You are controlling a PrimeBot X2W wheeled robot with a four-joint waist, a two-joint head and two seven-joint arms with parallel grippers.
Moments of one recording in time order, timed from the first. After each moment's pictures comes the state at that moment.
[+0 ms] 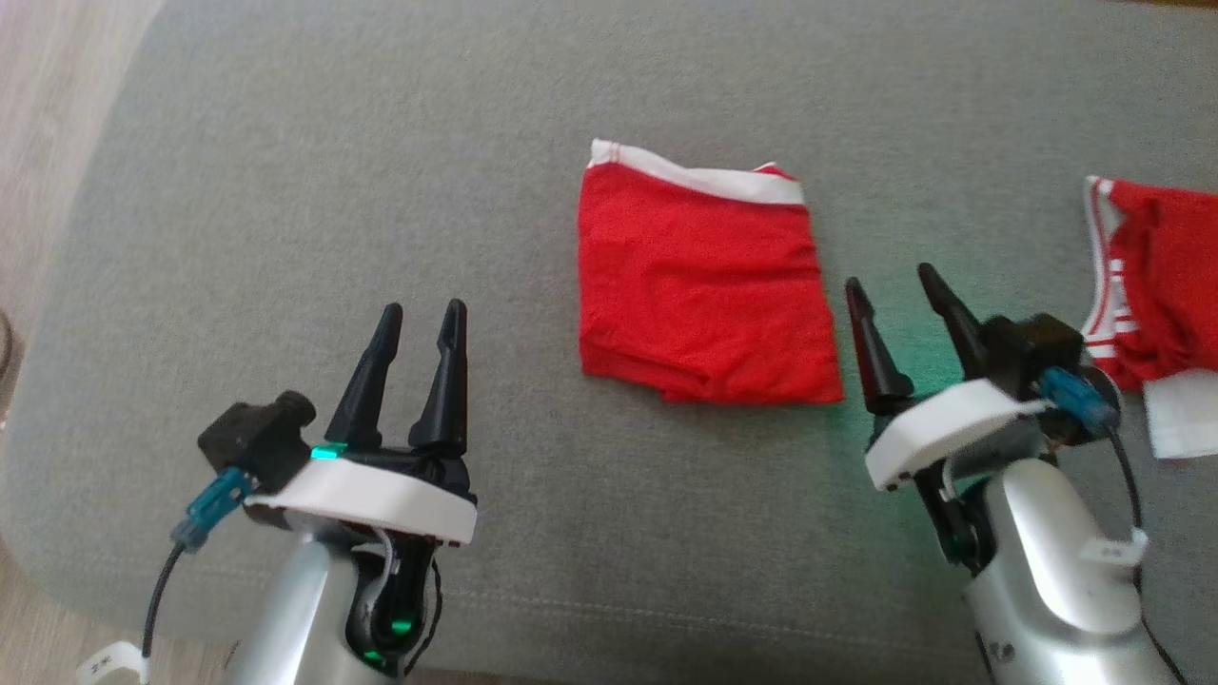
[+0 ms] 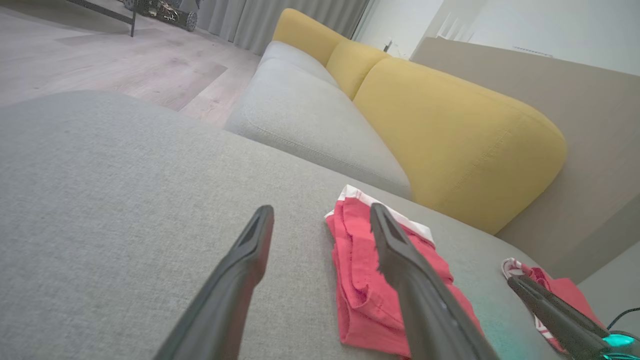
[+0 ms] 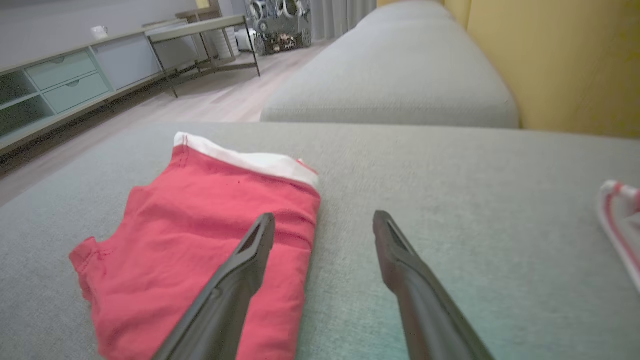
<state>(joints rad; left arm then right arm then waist) -0.17 0.04 -0.28 0.17 -0.51 -0.06 -0.25 -0.31 -0.06 0.12 0.40 0.11 0.13 -0.08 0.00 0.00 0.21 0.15</state>
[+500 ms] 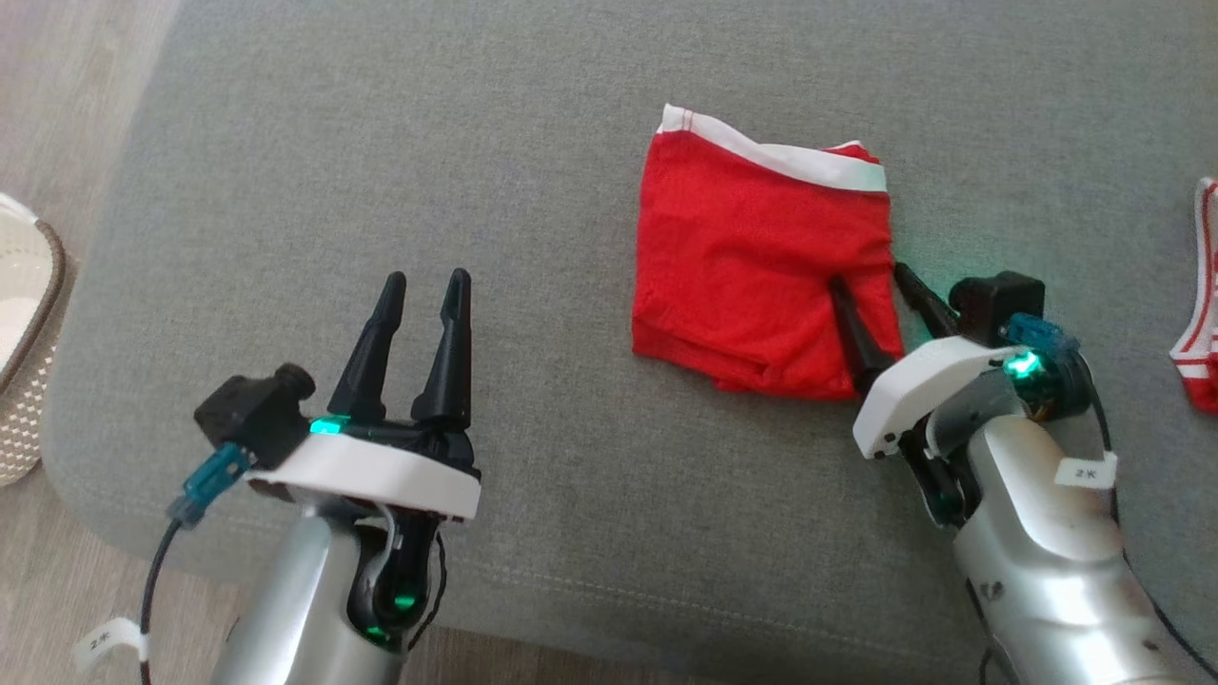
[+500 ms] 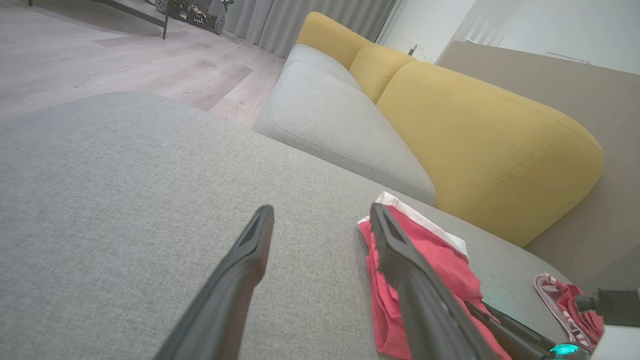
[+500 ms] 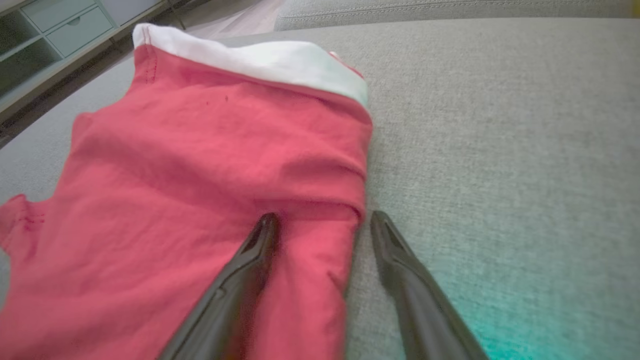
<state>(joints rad) -0.21 0.04 -0.29 0.17 -0.53 -0.06 -0.25 -0.49 -0.08 0.19 0.70 0.20 0.13 -0.03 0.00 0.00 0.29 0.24</state>
